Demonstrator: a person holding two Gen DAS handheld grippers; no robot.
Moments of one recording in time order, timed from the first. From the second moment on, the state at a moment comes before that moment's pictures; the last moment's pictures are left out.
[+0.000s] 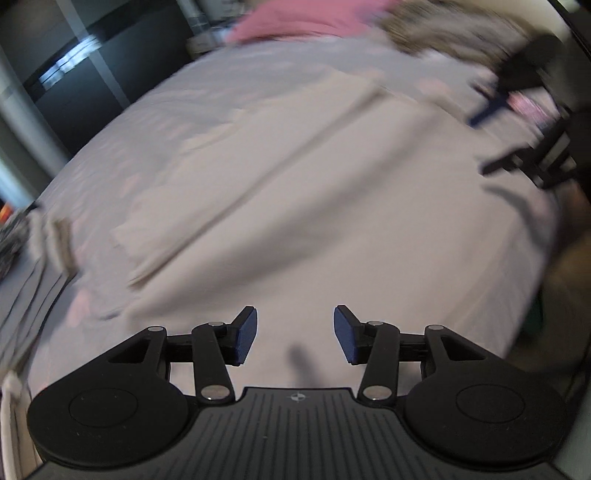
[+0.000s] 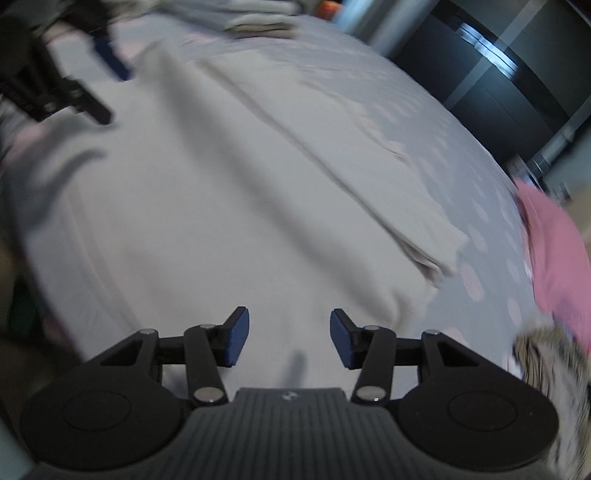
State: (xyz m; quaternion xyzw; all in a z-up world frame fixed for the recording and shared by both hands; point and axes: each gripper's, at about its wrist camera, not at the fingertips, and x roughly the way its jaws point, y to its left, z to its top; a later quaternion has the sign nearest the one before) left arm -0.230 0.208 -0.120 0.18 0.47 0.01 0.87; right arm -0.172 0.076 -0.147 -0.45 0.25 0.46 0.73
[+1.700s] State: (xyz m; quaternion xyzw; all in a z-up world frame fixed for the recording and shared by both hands) left arm -0.271 0.220 -0.165 0.33 0.56 0.10 0.75; right arm -0.207 0.046 -0.207 -0.73 0.13 0.38 0.55
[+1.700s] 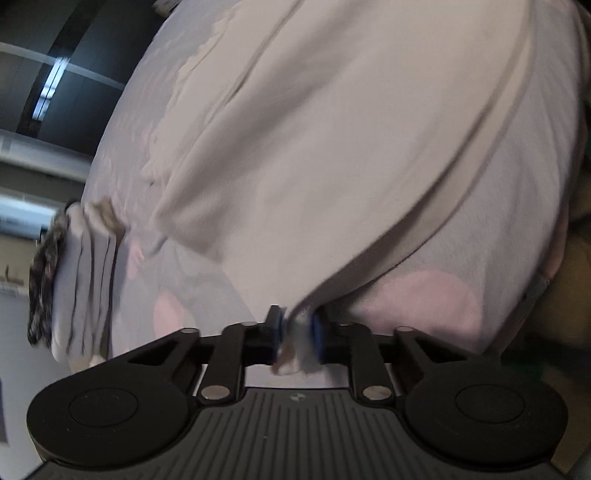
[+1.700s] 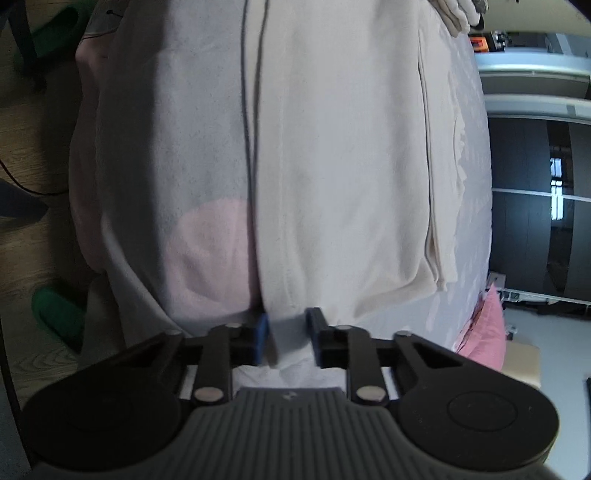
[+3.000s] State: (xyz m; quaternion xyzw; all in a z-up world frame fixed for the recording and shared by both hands) left arm -0.154 0.359 0.010 0.11 0.37 0.22 0.90; right arm -0.045 0.128 -0.038 -0.45 0.10 0.26 0.85
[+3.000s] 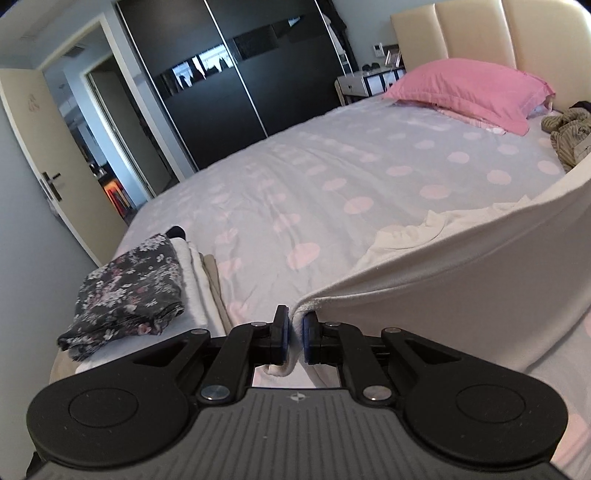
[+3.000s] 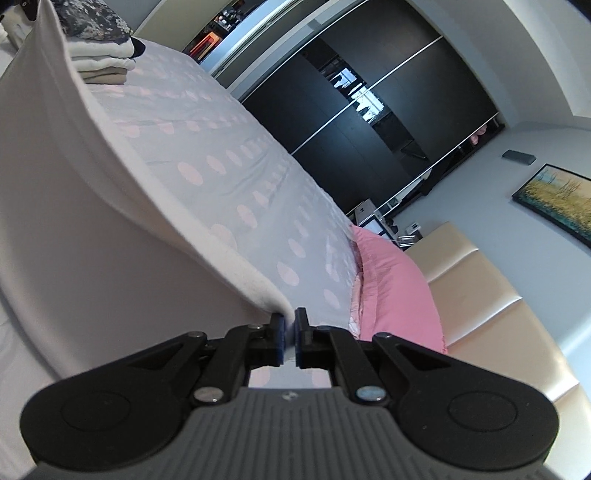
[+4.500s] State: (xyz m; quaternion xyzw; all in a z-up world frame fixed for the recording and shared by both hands) left arm 0.014 0.500 -0.118 -0.02 0.45 0.27 0.85; right arm 0.196 0.245 -0.149 -0.25 0.35 0.27 0.86
